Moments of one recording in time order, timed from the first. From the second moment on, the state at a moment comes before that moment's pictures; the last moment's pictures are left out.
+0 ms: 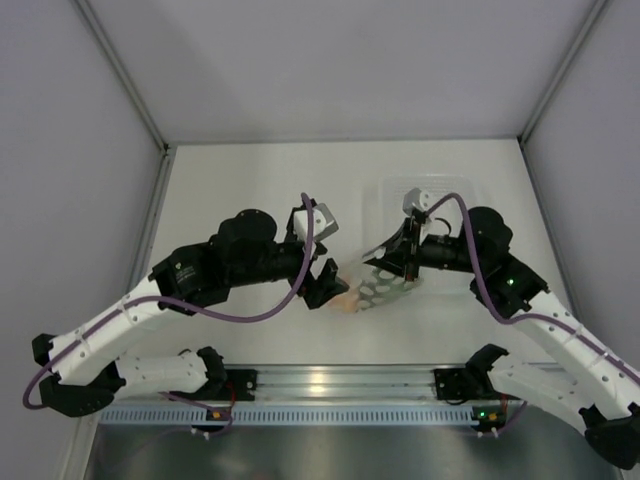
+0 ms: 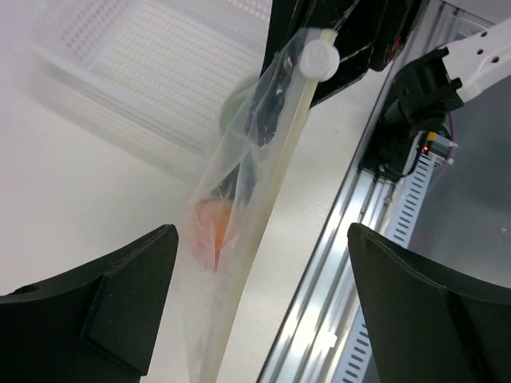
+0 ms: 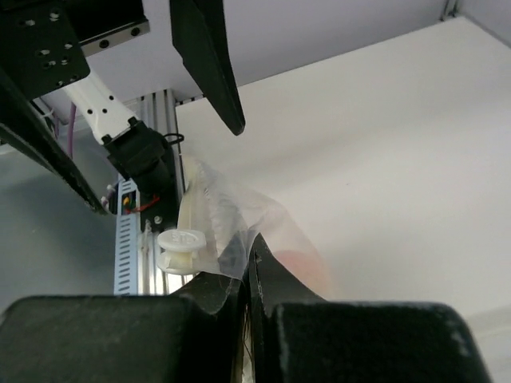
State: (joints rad) left arm -1.06 1.07 1.37 -0.72 0.13 -0.10; right arm 0.64 0.82 0.87 -0.12 -0.72 0.09
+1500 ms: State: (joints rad) left arm -1.06 1.15 1.32 -0.61 0.41 0.10; right arm 0.68 0.71 0.92 -0.27 -0.78 0.02
